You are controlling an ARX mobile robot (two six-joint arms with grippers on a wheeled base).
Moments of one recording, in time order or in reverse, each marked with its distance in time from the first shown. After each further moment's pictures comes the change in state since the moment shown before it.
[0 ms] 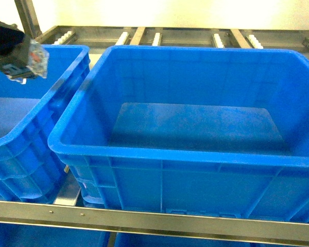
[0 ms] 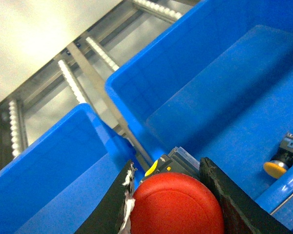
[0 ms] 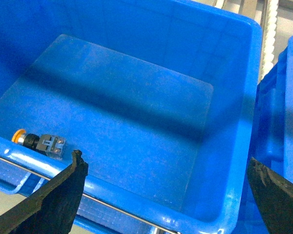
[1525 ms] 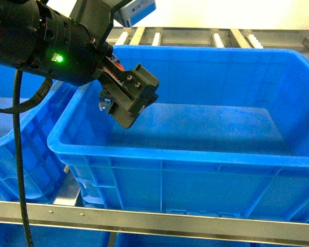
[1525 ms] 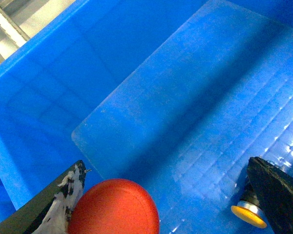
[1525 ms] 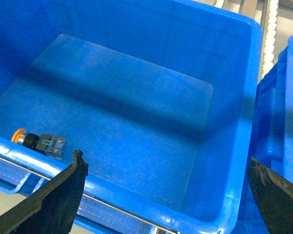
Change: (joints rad) left arm -0.155 0.611 0.360 0.016 0.010 -0.082; right arm 0.000 0.000 0.000 0.000 0.000 0.000
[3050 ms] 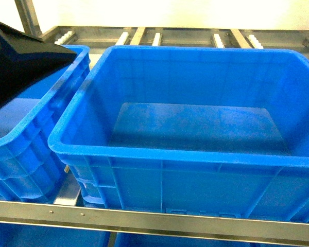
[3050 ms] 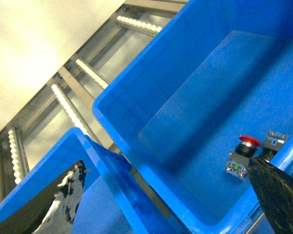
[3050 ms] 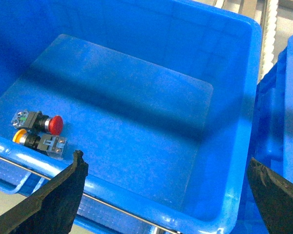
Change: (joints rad) left arm 0.066 -0.643 -0.357 -0.043 -0.020 0.165; right arm 0.000 0.000 0.000 0.000 0.000 0.000
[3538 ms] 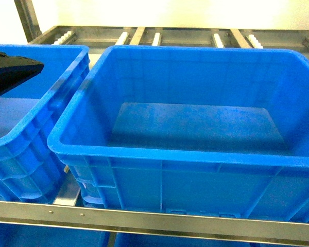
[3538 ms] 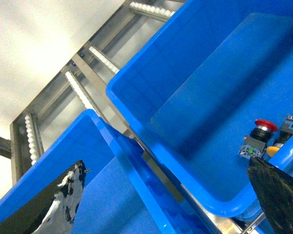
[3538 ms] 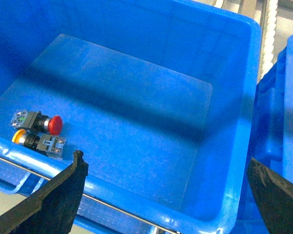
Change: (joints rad) left arm 0.045 -0.058 -0.057 0.005 -0.030 0.023; right arm 0.000 0.000 0.000 0.000 0.000 0.000
